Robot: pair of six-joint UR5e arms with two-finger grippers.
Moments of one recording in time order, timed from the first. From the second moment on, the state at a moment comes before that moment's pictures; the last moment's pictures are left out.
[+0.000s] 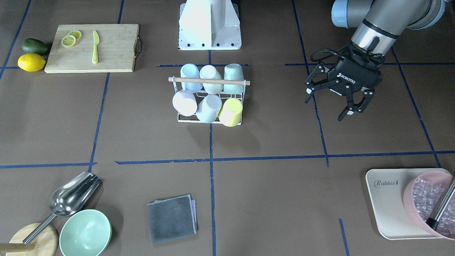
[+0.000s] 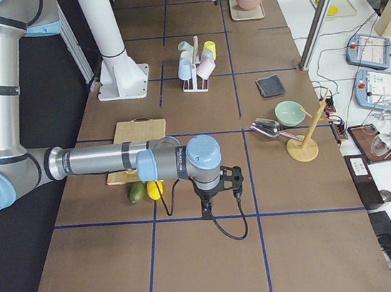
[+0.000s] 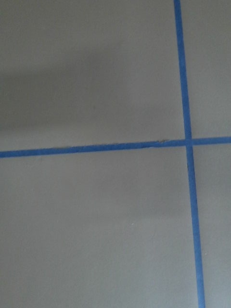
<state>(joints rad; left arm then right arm) -0.97 -1.91 -1.94 -1.88 -2.05 -0.52 1.60 -1.77 1.79 -1.63 2.33 0.04</state>
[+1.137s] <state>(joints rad) -1.26 -1.61 -1.83 -1.57 -2.29 -0.36 1.64 -1.79 1.80 -1.67 2.22 -0.02</state>
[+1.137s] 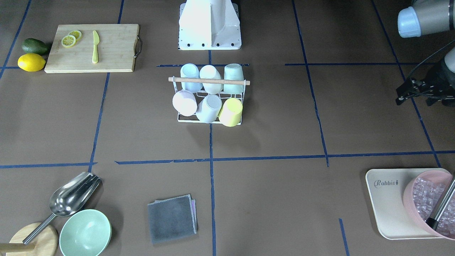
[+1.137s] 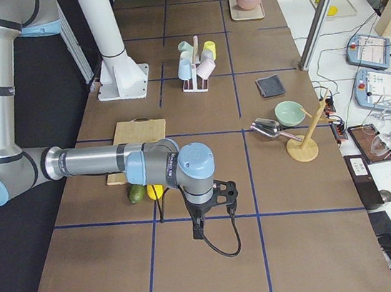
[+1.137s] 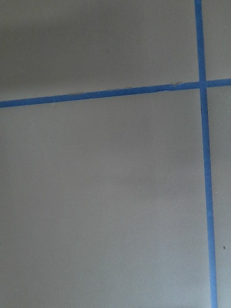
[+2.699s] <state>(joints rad) -1.58 -1.51 -1.66 -1.47 -2.35 0.20 1.64 -1.78 1.79 -1.66 2.23 -0.01</state>
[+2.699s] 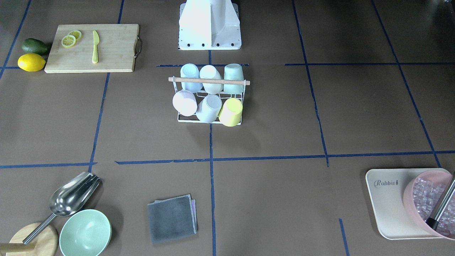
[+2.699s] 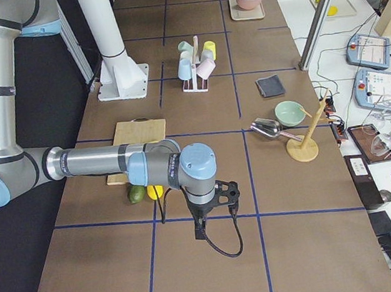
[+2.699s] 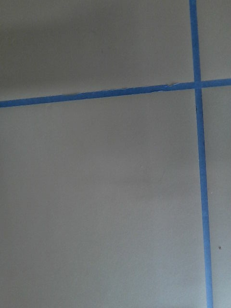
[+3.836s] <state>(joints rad) -1.59 -1.52 -1.67 -1.40 -2.35 0.24 1.64 -1.78 1.78 -1.67 2.23 -0.01</state>
